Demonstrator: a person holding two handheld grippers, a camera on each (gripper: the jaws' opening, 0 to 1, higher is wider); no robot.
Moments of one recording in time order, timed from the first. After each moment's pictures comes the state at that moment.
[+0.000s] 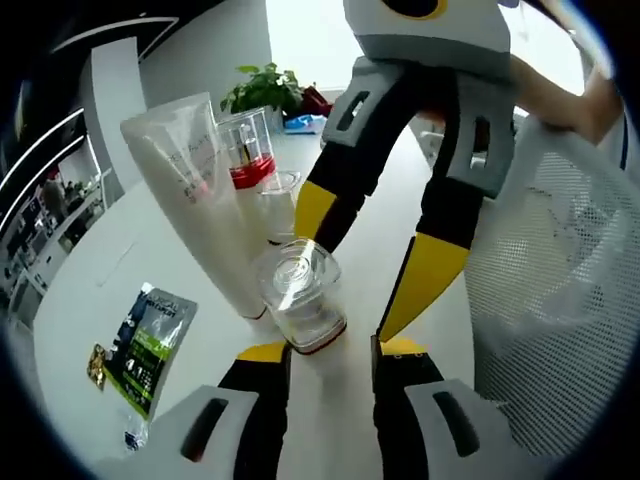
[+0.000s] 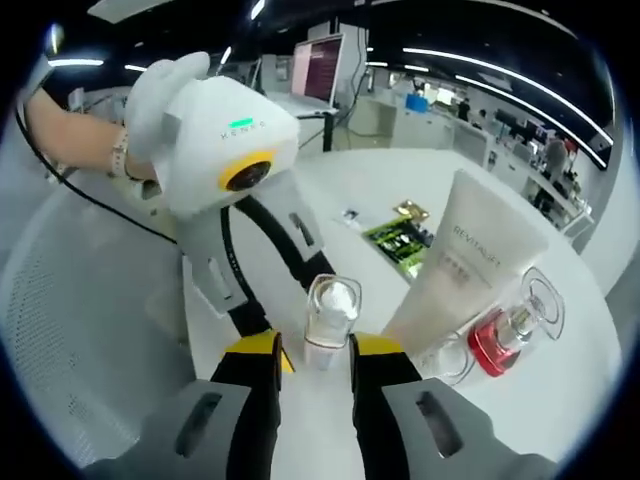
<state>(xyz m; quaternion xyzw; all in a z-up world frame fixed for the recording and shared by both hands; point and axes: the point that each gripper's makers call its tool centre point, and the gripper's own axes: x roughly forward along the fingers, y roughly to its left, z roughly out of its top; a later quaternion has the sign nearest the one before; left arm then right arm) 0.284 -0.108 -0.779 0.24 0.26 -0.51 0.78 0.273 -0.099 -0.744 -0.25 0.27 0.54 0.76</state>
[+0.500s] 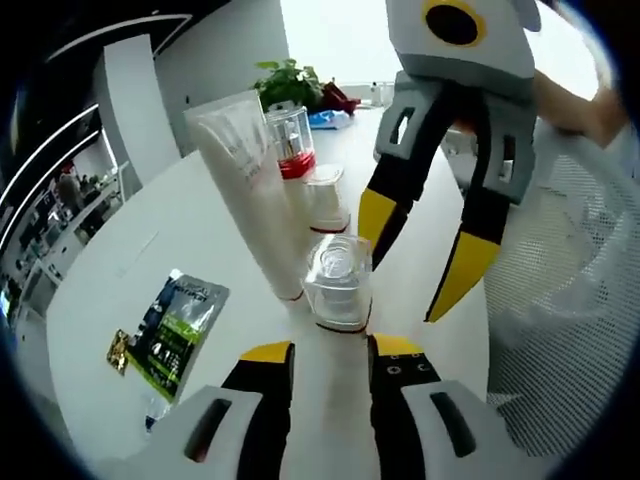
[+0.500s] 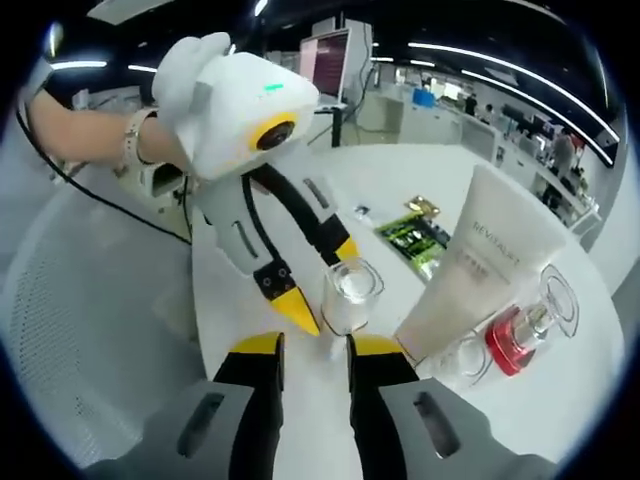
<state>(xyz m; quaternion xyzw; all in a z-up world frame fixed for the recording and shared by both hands) 0.302 -0.076 -0.770 0.24 0.27 -0.47 0.81 0.263 -0.092 -0.745 -0.24 0.28 0.55 0.75</state>
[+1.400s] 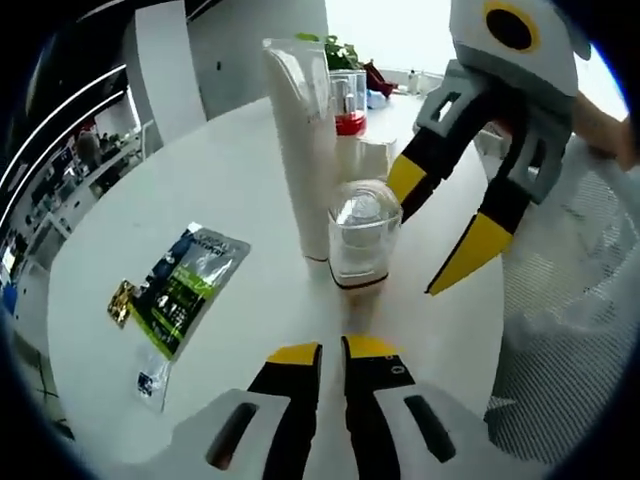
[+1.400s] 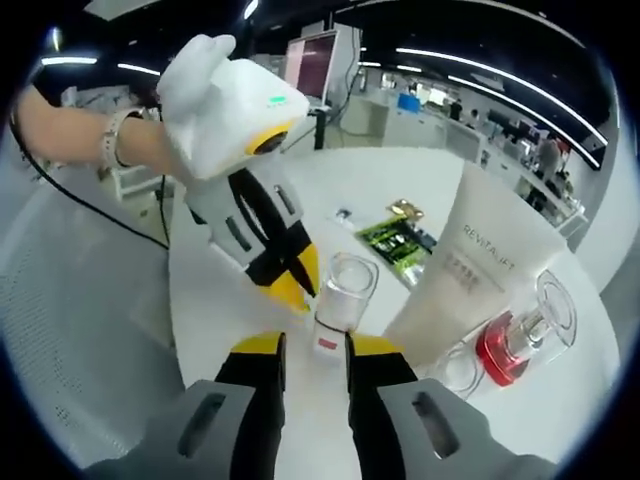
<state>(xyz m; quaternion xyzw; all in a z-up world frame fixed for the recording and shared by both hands) 0.299 -0.060 -0.786 0.21 0.33 -0.43 0.81 0.279 -0.089 -0.750 -0.25 0.27 0.52 0.77</state>
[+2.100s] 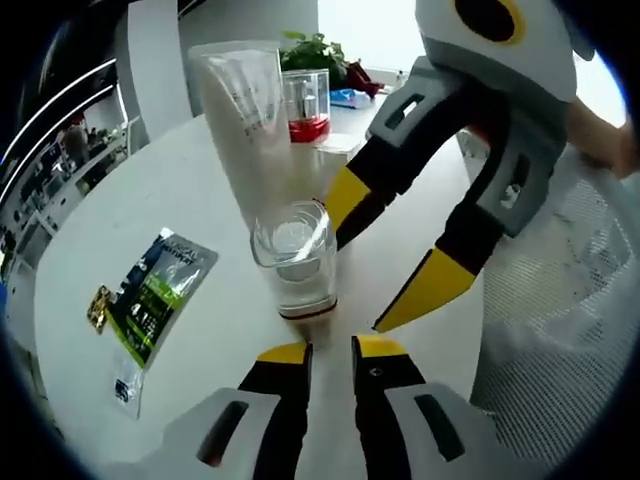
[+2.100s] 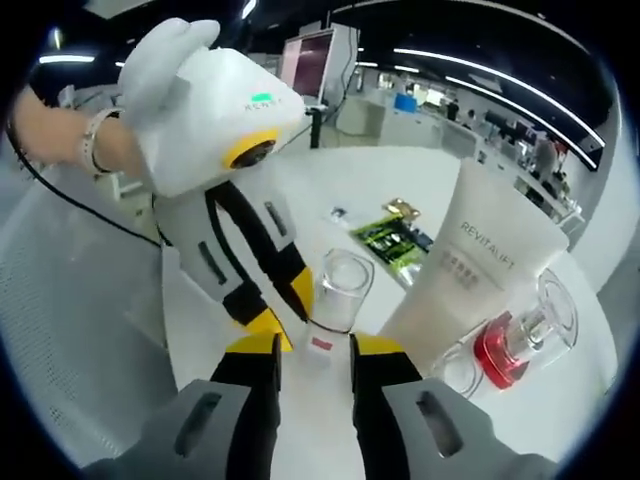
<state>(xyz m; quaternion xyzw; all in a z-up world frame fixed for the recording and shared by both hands) 0.294 -0.083 -0.787 0.20 0.34 -0.44 0.80 0.285 -0.090 -0.753 -0.26 0.26 0.51 0.78</state>
